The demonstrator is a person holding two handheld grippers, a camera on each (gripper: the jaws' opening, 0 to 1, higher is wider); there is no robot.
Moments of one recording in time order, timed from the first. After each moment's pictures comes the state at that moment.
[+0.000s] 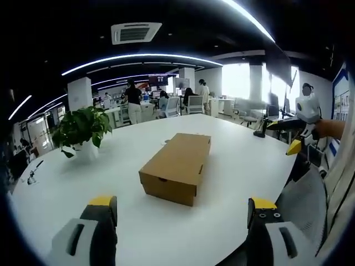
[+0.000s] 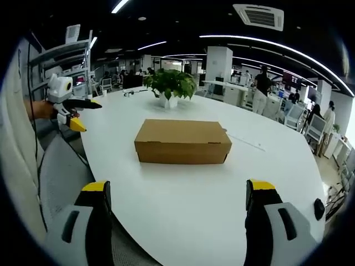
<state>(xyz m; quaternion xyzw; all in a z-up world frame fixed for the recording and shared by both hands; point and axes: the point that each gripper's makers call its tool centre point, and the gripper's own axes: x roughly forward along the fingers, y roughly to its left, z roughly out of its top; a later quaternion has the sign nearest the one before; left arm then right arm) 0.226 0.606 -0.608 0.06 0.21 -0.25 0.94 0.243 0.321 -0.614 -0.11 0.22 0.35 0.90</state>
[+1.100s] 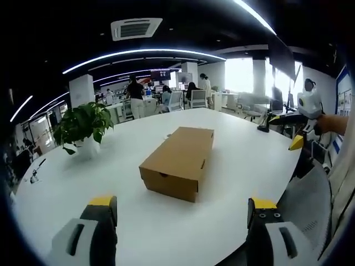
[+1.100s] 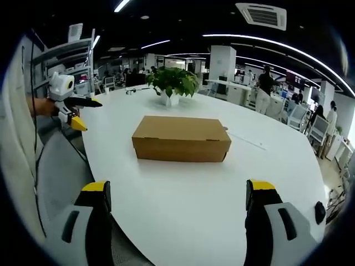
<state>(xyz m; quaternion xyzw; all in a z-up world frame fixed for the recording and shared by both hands) 0.232 0.604 -0.621 0.08 0.23 -0.23 0.94 0.255 0.310 -0.625 -0.12 0.22 0.36 0.90</state>
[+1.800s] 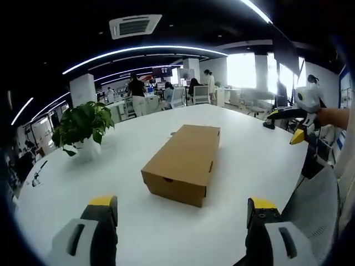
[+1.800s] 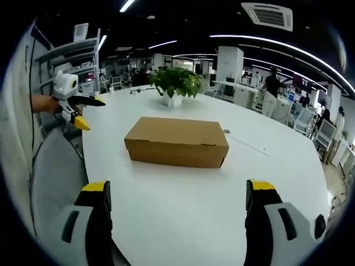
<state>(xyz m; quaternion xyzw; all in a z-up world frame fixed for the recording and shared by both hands) 0.261 0.600 -0.629 0.09 0.24 -0.22 0.94 0.296 0.302 -0.629 -0.12 0.22 0.39 0.89</state>
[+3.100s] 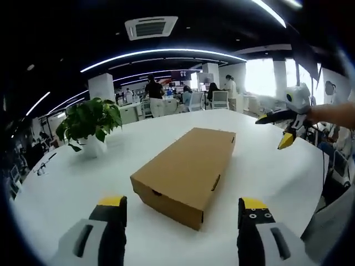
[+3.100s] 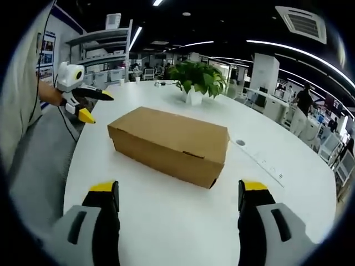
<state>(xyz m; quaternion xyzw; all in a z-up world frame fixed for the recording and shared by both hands) 0.308 0.560 -0.661 0.06 0.22 -0.13 0.96 0.402 0.314 -0.664 -0.17 0.19 0.51 0.82</state>
